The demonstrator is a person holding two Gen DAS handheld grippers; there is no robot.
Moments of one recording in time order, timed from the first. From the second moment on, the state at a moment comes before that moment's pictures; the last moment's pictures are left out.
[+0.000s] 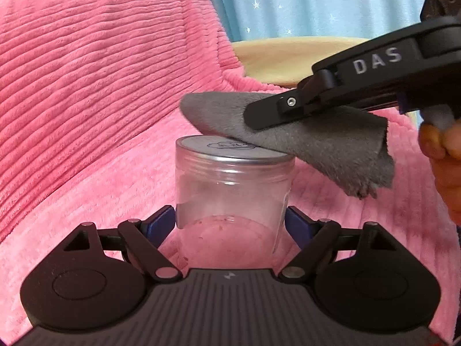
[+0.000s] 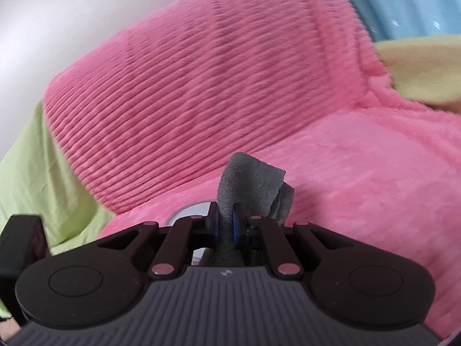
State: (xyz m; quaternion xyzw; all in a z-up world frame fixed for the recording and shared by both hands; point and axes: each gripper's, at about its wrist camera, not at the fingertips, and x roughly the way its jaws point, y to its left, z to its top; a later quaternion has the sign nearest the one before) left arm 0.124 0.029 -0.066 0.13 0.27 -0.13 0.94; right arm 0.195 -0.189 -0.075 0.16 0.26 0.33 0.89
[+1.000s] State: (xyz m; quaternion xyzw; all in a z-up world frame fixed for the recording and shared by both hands) left arm 0.139 0.001 -0.059 0.13 0.23 -0.15 0.95; right arm 0.196 -0.225 -0.081 0.18 0.25 0.20 0.93
